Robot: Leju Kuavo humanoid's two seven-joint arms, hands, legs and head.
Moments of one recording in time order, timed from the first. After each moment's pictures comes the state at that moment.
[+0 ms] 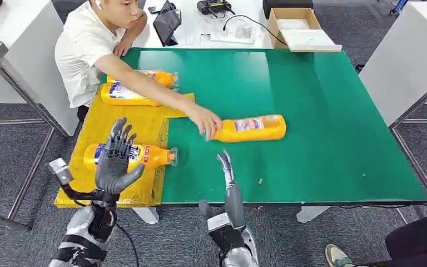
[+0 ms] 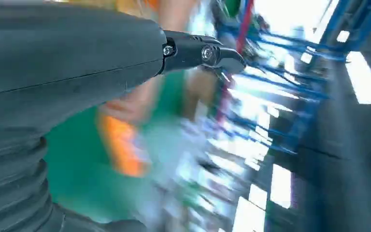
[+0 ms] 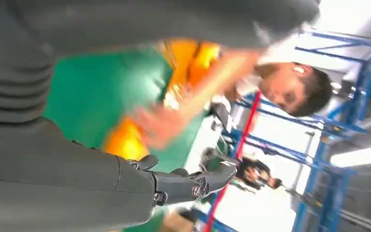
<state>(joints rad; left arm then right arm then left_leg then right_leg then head) -0.19 -0.10 -0.08 -1.29 0.48 -0.40 -0.41 -0.07 0.20 0.47 -1.16 0.17 -0.48 -0.67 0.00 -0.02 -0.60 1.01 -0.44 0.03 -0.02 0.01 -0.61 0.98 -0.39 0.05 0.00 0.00</state>
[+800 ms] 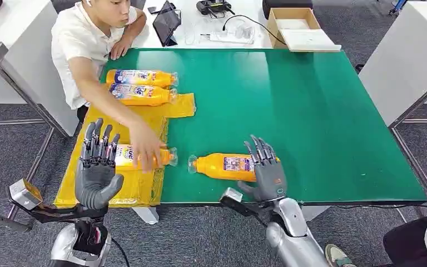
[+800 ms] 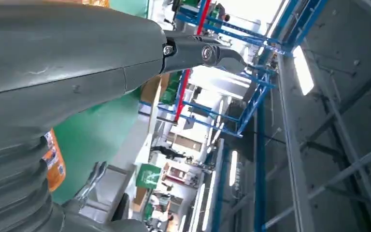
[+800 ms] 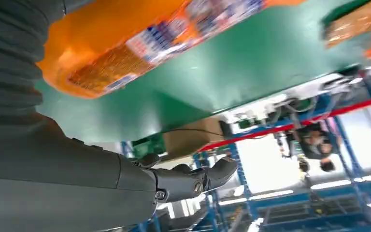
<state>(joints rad) -0.04 -0.14 -0.04 -1.57 0.47 -0.41 -0.39 -0.25 -0.01 0.27 -0.97 1.01 -0.56 -0.19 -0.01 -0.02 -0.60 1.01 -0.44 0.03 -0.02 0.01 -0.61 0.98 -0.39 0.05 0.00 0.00</state>
